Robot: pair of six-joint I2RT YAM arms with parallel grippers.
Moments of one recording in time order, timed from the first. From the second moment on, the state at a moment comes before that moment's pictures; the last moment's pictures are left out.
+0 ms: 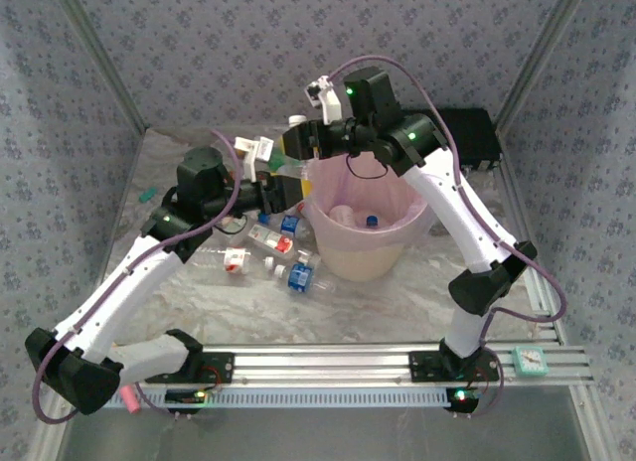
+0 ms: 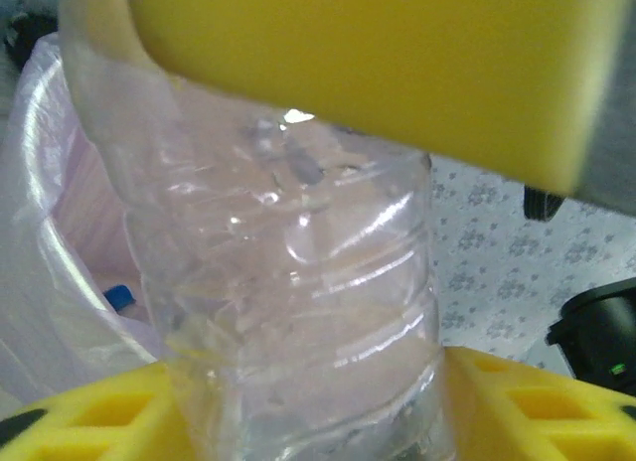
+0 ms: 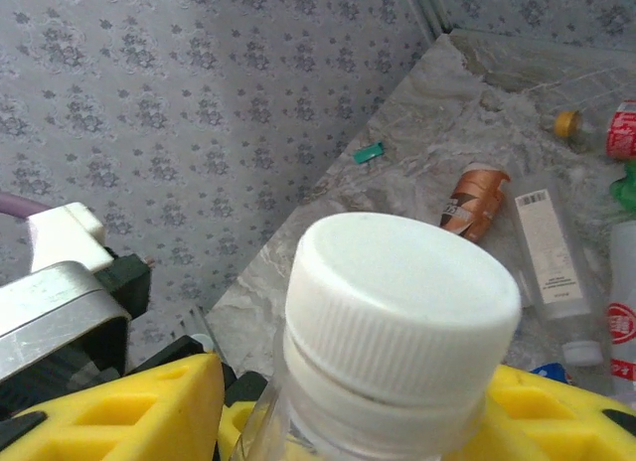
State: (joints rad) left arm -0.57 1.12 1.17 -0.25 0.60 -0.64; right arm 0.65 1.77 2.17 -0.88 -0.50 0.37
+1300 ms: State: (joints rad) left arm -0.29 0.86 0.84 -0.68 0.15 -0.98; right arm 0.51 1.56 1.98 -1.19 -0.11 0.12
